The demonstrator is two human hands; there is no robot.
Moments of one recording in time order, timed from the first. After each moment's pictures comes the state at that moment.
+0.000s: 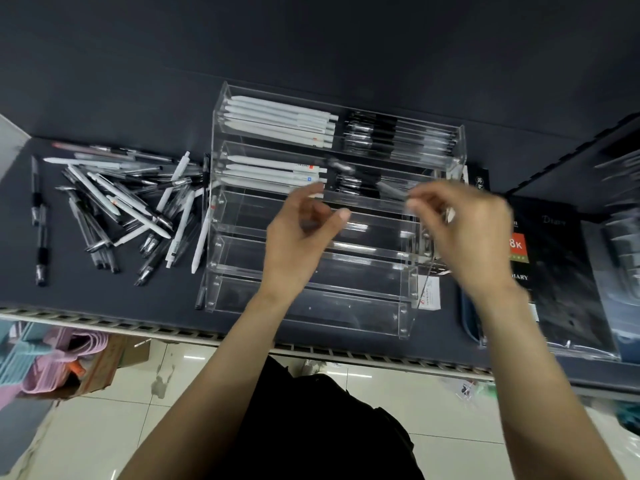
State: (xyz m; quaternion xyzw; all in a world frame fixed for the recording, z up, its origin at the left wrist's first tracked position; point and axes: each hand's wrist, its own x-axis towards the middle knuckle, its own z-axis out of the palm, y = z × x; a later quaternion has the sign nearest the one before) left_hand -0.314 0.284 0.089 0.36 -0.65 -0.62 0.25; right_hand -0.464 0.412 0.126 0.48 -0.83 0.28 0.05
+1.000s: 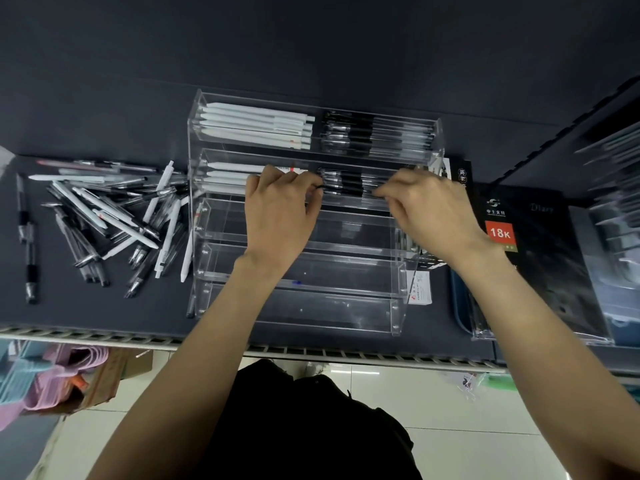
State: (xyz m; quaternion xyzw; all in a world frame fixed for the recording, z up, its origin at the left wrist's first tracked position) left_hand -0.348 0.250 0.073 0.28 -0.92 -0.09 0.26; right_hand -0.492 0.395 0.112 0.57 -0.82 0.07 0.03
